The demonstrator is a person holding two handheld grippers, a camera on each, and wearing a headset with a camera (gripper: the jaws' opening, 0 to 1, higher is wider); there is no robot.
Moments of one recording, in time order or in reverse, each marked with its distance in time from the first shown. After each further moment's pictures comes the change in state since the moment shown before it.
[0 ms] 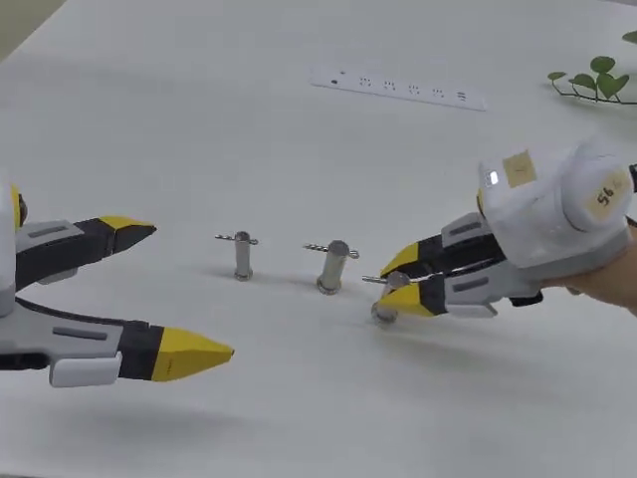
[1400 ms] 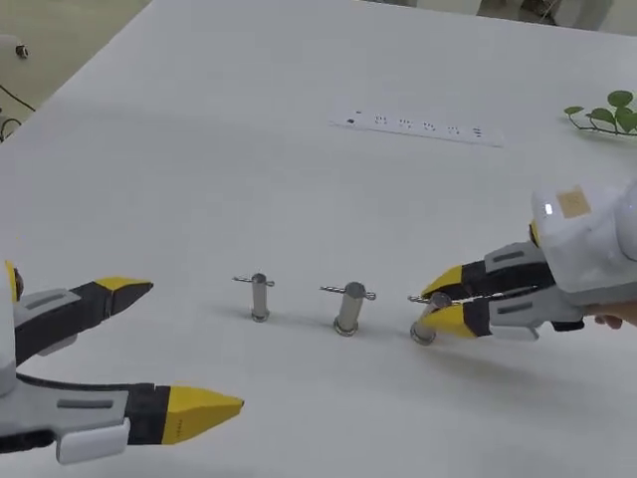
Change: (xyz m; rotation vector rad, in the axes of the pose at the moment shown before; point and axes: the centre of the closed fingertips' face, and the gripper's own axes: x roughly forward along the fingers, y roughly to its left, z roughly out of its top) left arm -0.010 0.002 -0.007 -0.076 -0.038 0.090; right arm -0.002 -0.018 -0.012 0.115 -0.112 -0.011
